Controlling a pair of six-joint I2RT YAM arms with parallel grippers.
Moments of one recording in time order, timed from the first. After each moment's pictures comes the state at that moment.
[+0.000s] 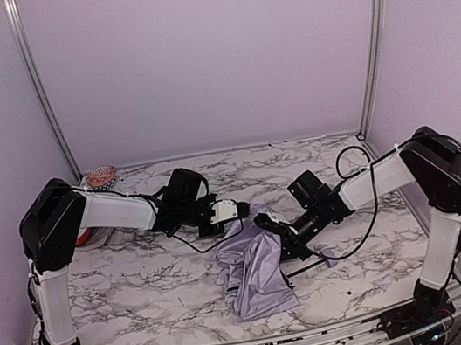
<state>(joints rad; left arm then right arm) -0.74 2.08 1.30 0.07 0.31 1.02 0.64 1.81 0.91 -0.11 -1.01 -0.63</state>
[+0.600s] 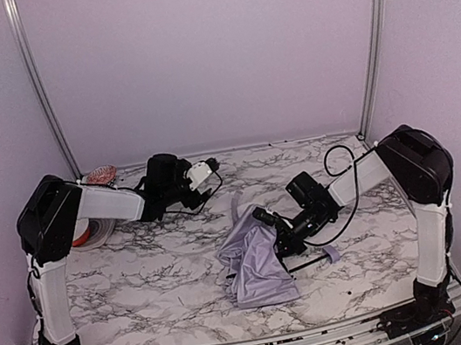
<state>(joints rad) -0.63 2.12 1.33 0.35 0.00 0.78 0.56 1.99 1.00 -0.12 -1.04 -0.47</state>
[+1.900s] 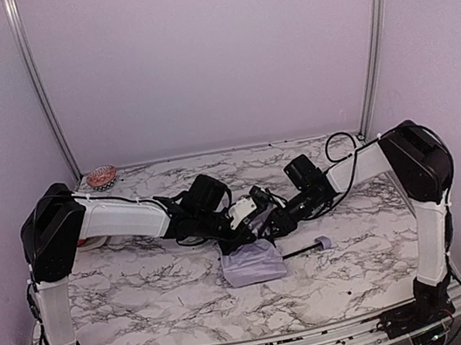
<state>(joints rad) -0.90 2.05 1.34 -0.11 0.34 0.32 0.52 2.02 1.15 -0.16 -0.94 -0.14</state>
